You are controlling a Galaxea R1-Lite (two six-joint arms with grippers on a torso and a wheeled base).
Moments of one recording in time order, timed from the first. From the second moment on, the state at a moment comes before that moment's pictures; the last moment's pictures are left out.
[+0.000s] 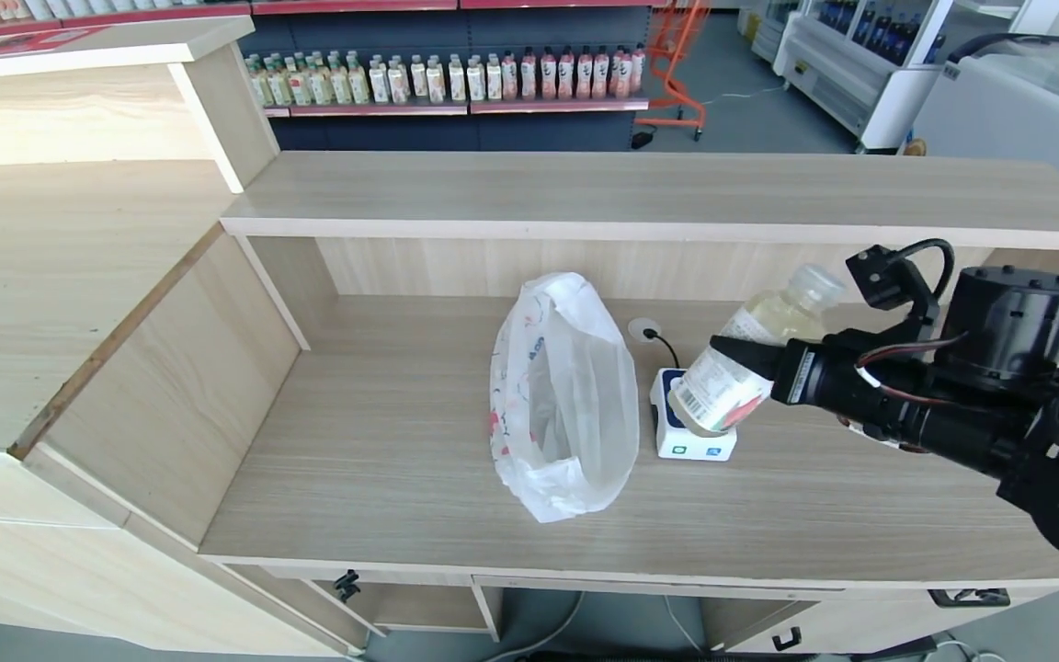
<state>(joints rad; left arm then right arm) 0.00 0.00 0.00 0.00 -0.06 0.03 0.30 1.72 -0.70 -0.92 0.25 0.24</state>
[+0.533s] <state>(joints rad) 0.00 0.00 0.00 0.00 -0.06 0.03 0.46 2.08 -0.95 -1.01 0.21 0.03</state>
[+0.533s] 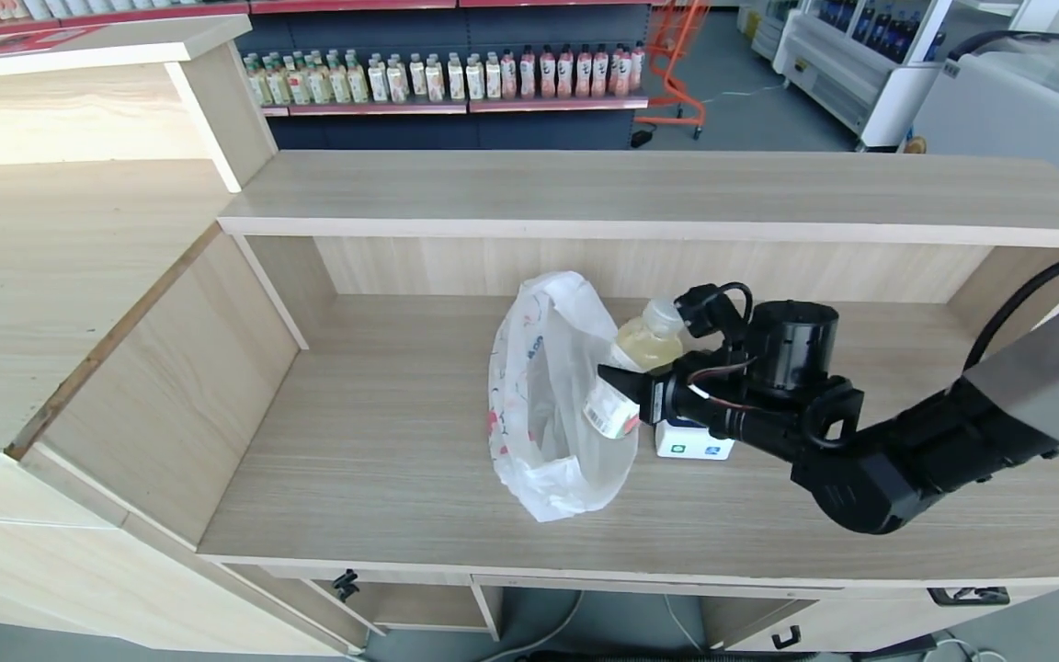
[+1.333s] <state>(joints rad) 0.00 0.00 0.00 0.00 -0.06 0.03 0.53 2.40 -1.19 -1.12 0.21 -0.21</state>
